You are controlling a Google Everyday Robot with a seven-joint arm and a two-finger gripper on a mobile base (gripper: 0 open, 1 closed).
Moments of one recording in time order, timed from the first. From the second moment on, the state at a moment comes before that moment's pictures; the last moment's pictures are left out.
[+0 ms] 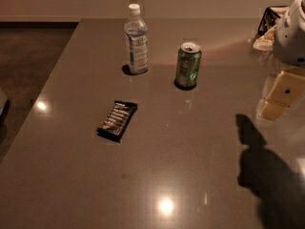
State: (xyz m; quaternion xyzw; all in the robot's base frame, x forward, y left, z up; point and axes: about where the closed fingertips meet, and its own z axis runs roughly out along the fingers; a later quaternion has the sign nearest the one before) arm 0.438 -0.217 0.976 -0.60 0.78 -0.03 0.16
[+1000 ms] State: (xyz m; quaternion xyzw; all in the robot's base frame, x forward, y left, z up) arm 0.544 -0.201 0.970 -0.59 0.78 0.01 0.20
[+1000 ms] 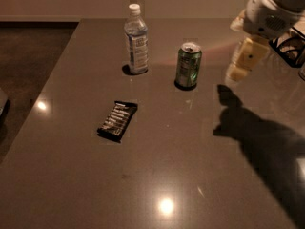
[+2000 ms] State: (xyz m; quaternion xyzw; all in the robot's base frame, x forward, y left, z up) arm 0.641 -0.143 1.000 -0.50 0.81 0.06 0.31
